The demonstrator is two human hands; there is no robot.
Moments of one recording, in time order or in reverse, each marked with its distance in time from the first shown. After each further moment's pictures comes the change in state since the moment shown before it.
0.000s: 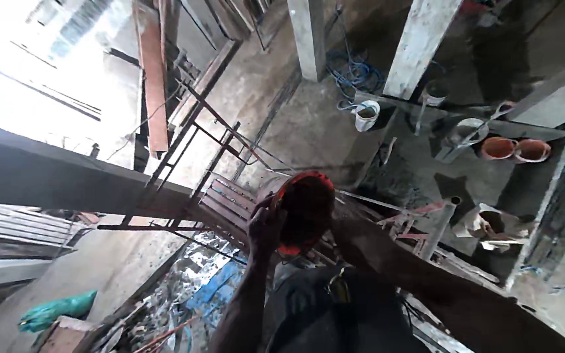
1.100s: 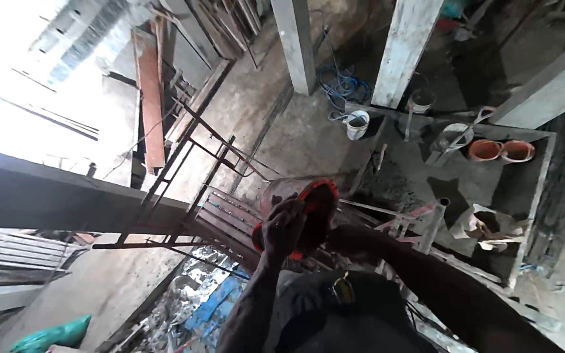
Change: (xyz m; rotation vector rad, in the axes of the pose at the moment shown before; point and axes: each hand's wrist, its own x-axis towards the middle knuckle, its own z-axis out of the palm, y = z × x) left_hand 0.005 0.033 0.043 -0.192 -0.100 0.285; right_hand 0.046 0.070 0.039 0.492 -0.294 -0.039
